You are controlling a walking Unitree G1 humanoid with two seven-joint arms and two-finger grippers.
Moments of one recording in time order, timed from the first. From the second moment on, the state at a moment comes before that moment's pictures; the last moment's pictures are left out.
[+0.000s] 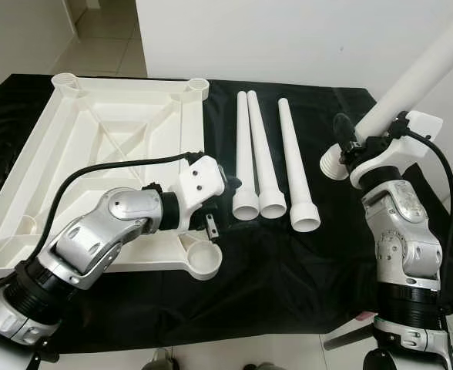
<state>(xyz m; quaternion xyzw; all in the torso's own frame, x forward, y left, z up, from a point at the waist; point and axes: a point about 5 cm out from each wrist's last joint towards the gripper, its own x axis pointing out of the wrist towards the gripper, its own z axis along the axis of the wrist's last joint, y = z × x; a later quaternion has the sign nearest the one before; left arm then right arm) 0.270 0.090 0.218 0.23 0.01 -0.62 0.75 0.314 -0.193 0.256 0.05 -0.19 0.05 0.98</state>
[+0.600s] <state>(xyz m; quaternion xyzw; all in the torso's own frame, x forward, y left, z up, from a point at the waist) 0.282 0.143 0.180 0.34 0.10 -0.55 0.76 0.311 -0.203 0.261 0.03 -0.19 0.04 0.98</state>
